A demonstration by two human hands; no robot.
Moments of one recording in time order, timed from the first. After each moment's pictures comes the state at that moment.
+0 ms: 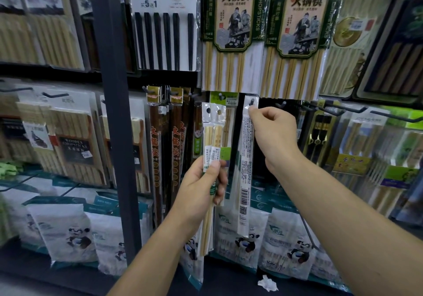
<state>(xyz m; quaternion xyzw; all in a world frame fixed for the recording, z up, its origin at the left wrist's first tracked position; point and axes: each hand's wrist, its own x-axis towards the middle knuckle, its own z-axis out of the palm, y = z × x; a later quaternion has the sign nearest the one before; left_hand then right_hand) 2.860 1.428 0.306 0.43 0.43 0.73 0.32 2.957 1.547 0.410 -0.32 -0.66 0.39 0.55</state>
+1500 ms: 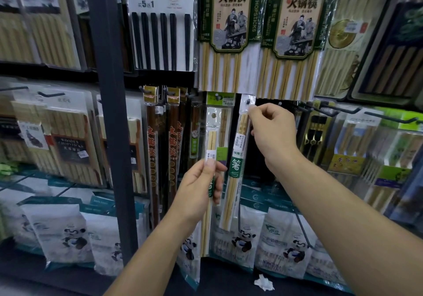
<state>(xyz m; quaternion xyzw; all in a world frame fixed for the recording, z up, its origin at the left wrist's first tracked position) 2.862 1.429 0.306 0.45 0.48 0.70 0.28 2.962 1.552 0.411 -0.30 -0.68 0.35 0.57</state>
